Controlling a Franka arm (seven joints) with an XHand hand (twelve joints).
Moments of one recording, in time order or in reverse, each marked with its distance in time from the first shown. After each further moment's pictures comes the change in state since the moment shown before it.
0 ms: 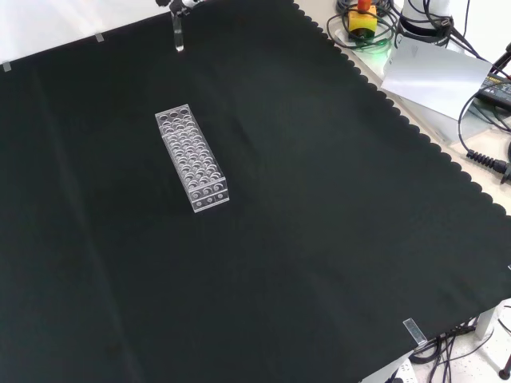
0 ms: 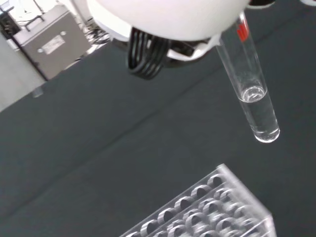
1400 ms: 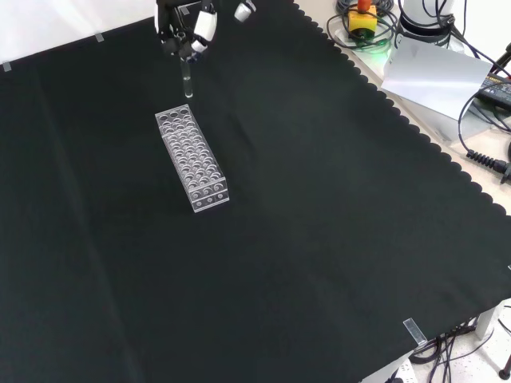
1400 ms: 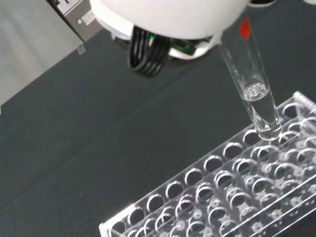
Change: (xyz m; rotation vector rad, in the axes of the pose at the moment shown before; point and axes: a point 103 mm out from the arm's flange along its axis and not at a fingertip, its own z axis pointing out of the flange) arm 0.029 -0.003 0.075 0.080 0.086 -0.073
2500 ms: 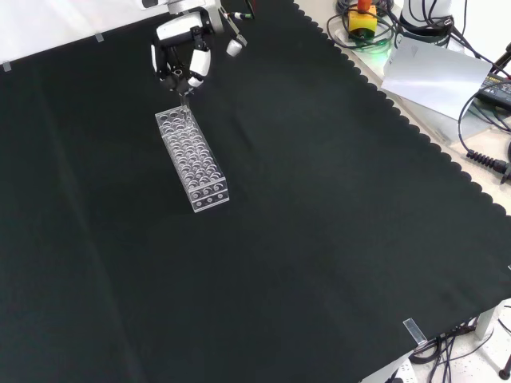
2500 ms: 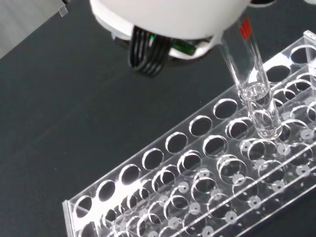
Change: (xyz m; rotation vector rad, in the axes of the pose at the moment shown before) arm -0.023 0.031 0.060 0.065 0.013 0.007
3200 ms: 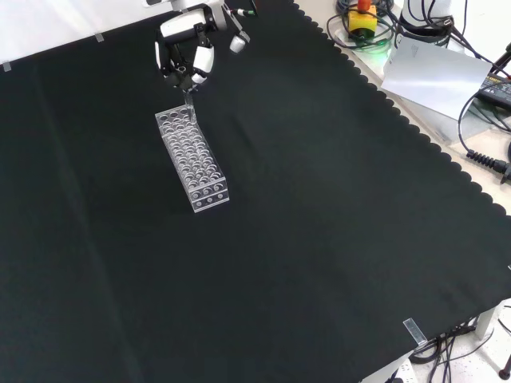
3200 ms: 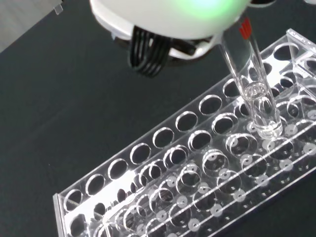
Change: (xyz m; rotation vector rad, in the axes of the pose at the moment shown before) arm -0.010 -0.006 -0.002 0.007 -0.004 0.002
